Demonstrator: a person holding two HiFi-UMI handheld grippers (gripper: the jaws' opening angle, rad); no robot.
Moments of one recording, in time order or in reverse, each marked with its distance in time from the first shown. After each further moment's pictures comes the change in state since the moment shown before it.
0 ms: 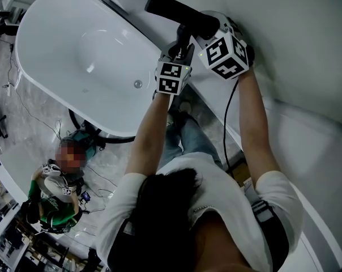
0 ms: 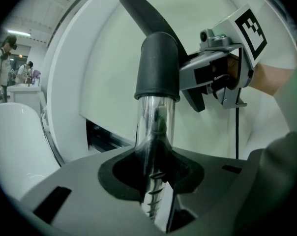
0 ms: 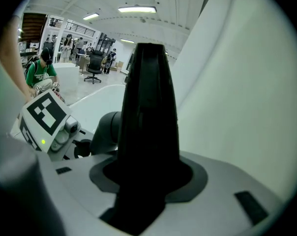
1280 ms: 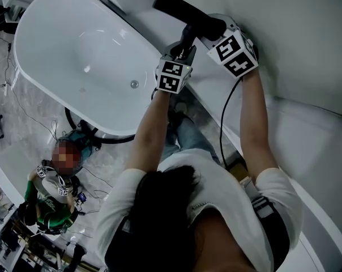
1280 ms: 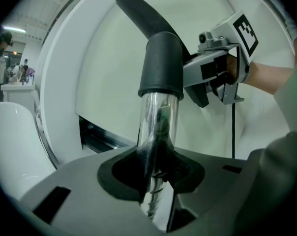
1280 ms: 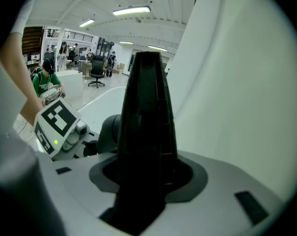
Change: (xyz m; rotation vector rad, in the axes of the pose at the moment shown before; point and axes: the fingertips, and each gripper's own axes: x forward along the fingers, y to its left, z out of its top) left arm -0.003 -0.021 0.004 0.013 0.017 -0.058; right arm -0.027 -0.001 -0.009 0.059 0.017 0.085
